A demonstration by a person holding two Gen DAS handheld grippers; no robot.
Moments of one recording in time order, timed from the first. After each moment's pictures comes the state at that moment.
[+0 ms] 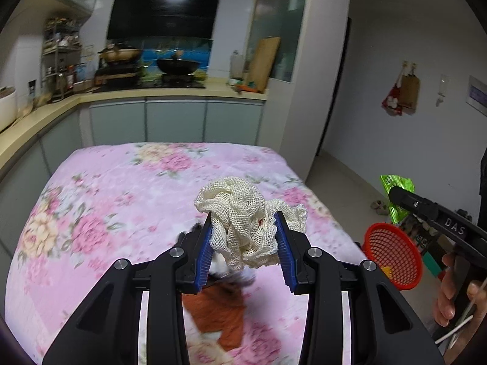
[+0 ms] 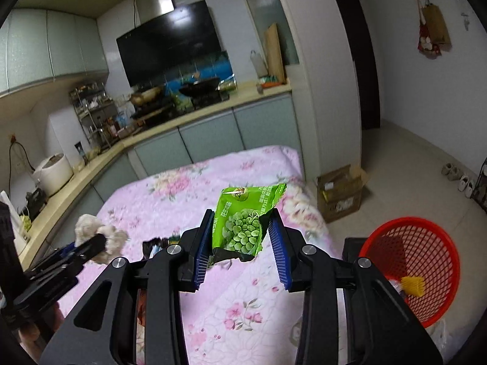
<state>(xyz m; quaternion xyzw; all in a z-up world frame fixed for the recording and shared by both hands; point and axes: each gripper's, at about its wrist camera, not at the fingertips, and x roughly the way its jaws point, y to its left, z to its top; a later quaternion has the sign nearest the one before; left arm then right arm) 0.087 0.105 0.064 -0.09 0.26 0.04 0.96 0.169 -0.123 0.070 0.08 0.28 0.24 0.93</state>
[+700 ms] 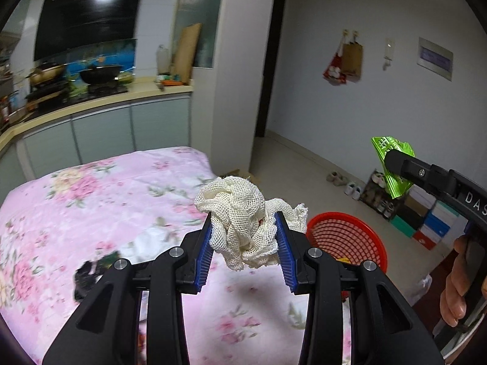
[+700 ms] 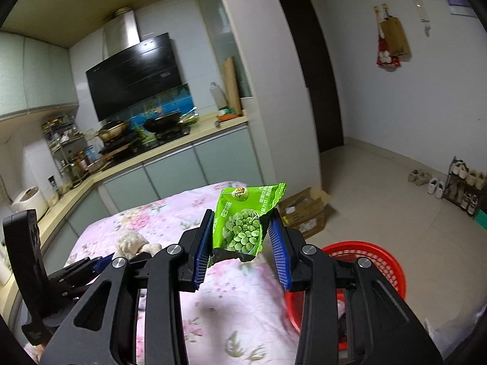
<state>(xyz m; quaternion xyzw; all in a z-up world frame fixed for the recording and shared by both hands) 0.160 -0.007 0.064 -0.03 0.28 -0.10 0.95 0.166 -0.206 0.092 0.11 0.23 0.15 0.96</state>
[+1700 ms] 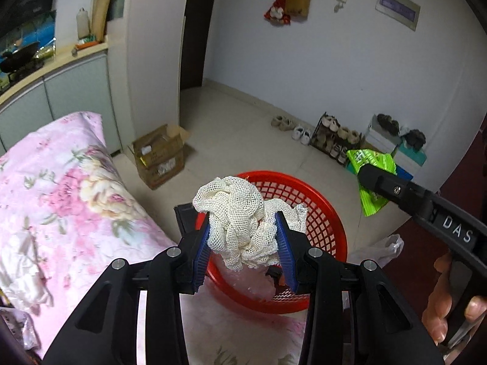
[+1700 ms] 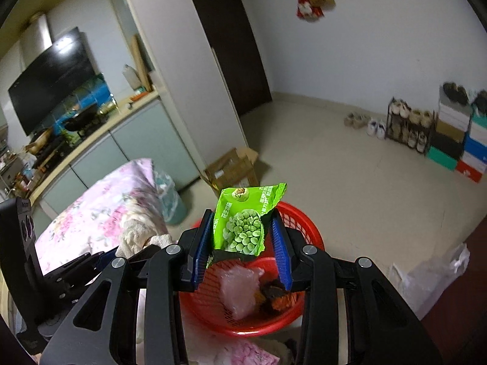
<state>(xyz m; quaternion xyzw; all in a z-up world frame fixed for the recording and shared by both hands) 0.242 -0.146 -0.008 0.00 0.40 -0.24 0.89 0.197 -0.297 0.013 0.17 0.34 -0.01 0.93</state>
